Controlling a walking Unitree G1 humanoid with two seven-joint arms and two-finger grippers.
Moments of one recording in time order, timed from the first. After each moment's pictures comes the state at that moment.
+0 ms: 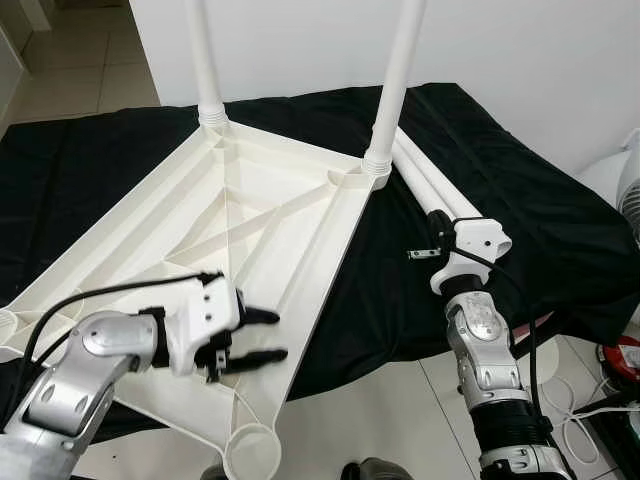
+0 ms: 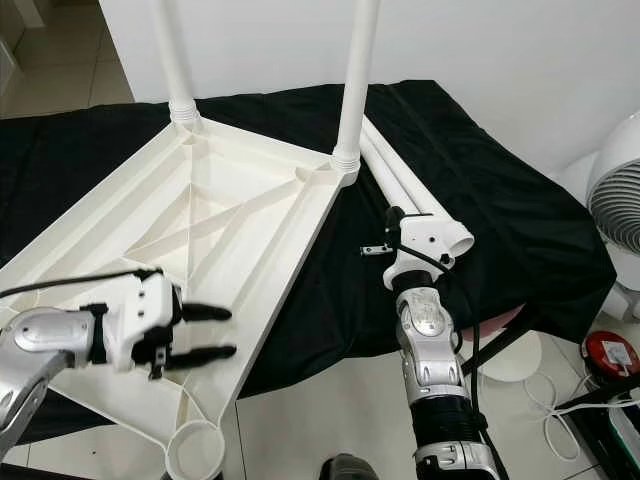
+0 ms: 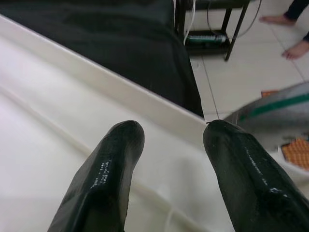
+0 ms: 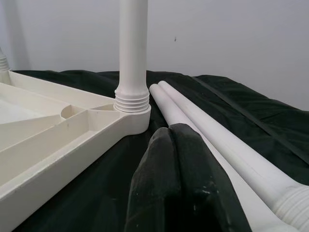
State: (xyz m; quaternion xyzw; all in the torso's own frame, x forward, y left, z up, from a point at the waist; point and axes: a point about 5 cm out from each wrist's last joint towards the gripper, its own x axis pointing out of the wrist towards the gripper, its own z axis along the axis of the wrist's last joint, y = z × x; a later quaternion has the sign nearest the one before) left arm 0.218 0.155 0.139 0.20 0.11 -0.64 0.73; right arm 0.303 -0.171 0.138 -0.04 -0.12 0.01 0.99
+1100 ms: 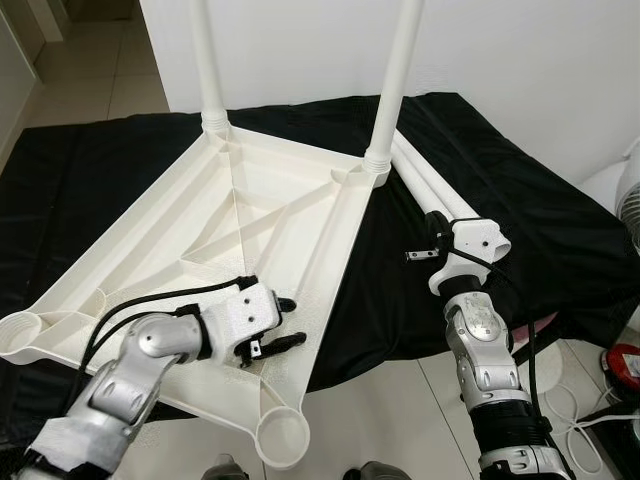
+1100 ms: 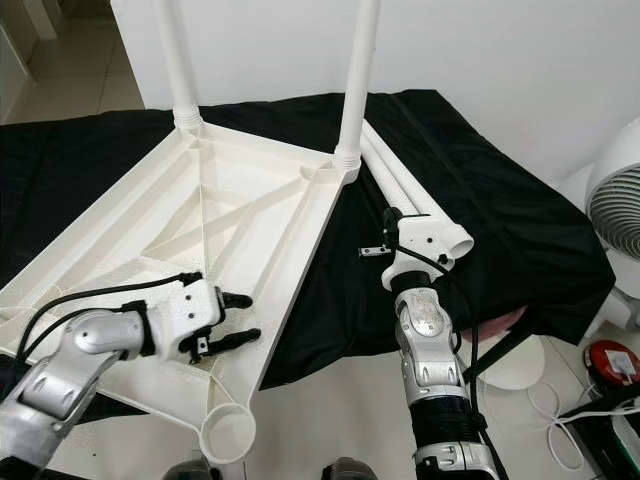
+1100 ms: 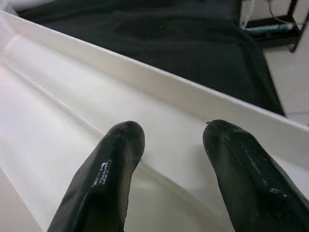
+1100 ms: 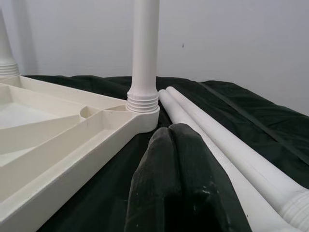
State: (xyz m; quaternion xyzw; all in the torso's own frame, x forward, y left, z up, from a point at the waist) left arm 0.260 0.114 0.119 0.25 0.05 -0.56 0.79; right arm 0.302 -0.168 0.136 -0.04 -0.11 0.02 0.99
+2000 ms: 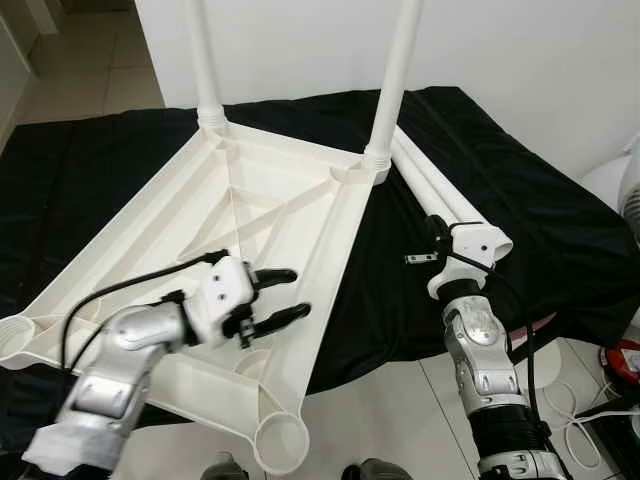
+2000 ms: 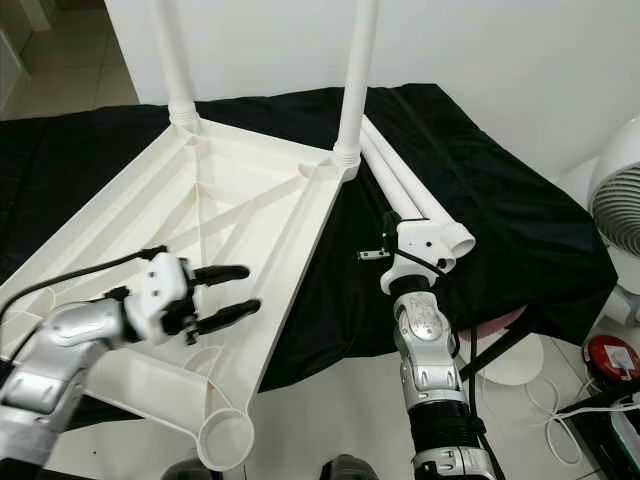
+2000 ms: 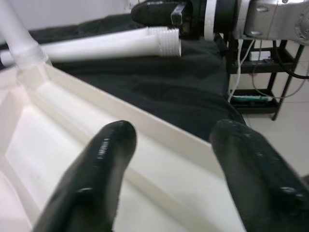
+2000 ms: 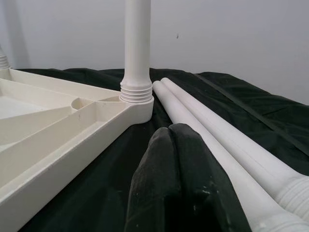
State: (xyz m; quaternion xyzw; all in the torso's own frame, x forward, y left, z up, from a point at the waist) left arm 0.244 0.150 0.146 0.14 -0.02 -0.57 0.81; right arm 0.299 -0.169 0.133 -0.03 -0.11 0.01 0.99
